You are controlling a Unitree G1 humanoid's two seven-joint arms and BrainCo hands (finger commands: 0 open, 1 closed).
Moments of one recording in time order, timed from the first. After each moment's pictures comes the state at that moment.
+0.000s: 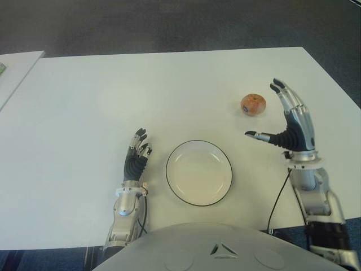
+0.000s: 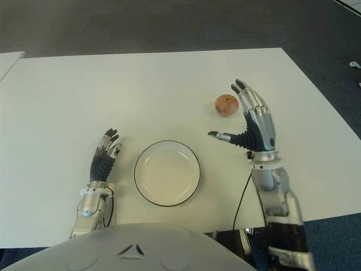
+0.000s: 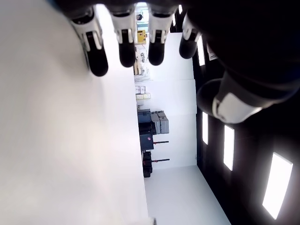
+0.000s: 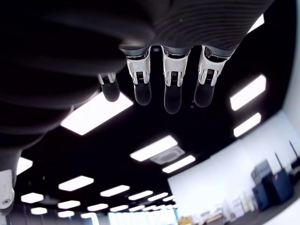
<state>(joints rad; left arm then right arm) 0.38 0.01 -0.06 0.14 0.07 -0.37 0.06 0.06 -0.51 -0.14 -0.10 -0.82 -0.50 -0.36</state>
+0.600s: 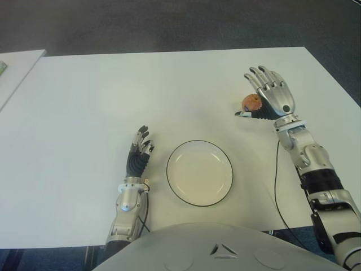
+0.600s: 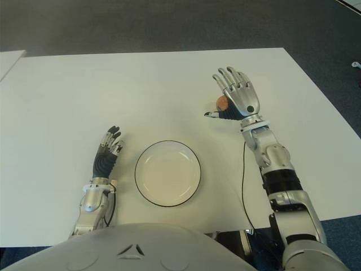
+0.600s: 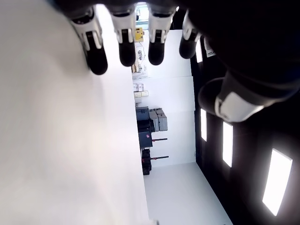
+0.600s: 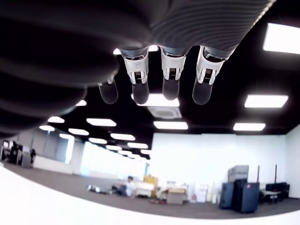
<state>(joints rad) 0.34 0.01 -0.05 0.19 0.08 -0.38 0.07 -0.37 -0.59 0.19 0.46 -1.13 -0.27 -0.46</state>
